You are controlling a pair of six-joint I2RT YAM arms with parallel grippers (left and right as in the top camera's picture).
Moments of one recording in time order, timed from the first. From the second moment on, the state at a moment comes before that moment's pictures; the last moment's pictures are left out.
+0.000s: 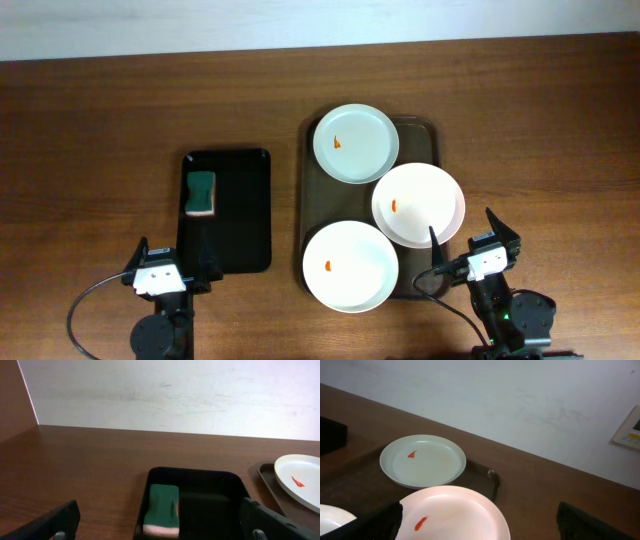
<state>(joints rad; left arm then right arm) -0.02 0.01 0.01 -0.07 -0.12 -0.04 -0.03 0.01 0.01 -0.05 -0.24 -0.26</state>
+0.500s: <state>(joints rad) -0.02 0.01 0.02 0.11 0.04 -0.04 -0.03 0.01 0.02 0.12 -0.44 -0.25</state>
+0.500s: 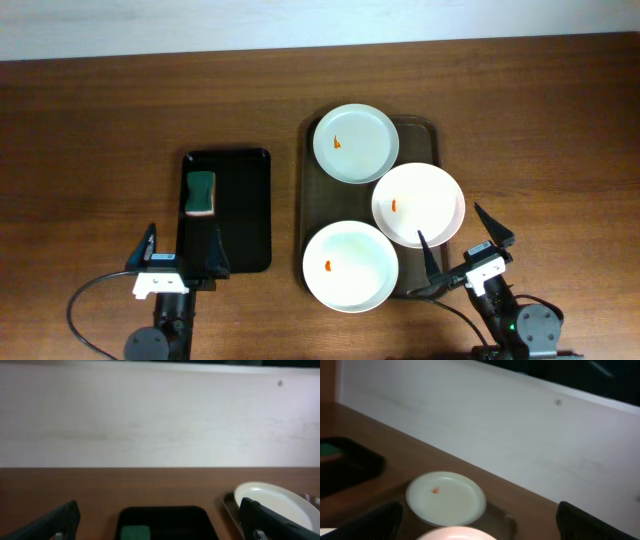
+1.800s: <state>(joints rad) -0.08 2.03 1.44 -0.96 -0.08 -0.04 0.01 1.42 1.28 -0.91 -0.60 -0.01</state>
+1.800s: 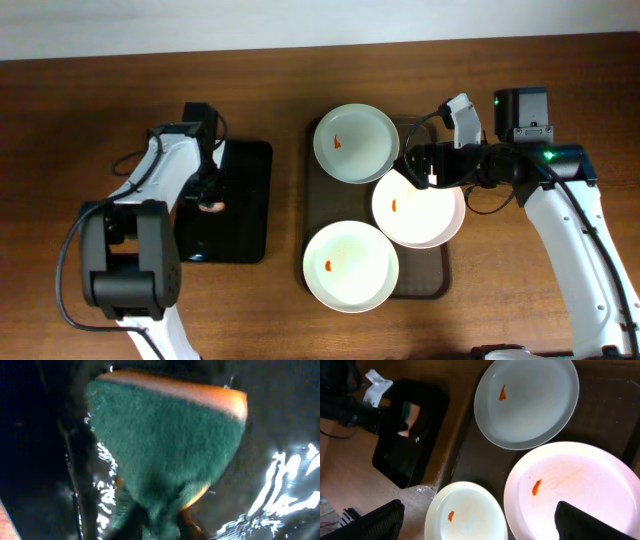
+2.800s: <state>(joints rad) -0.38 1.94 1.71 -0.57 0.18 -0.15 0.05 2.04 1.29 -0.28 -0.31 0.11</state>
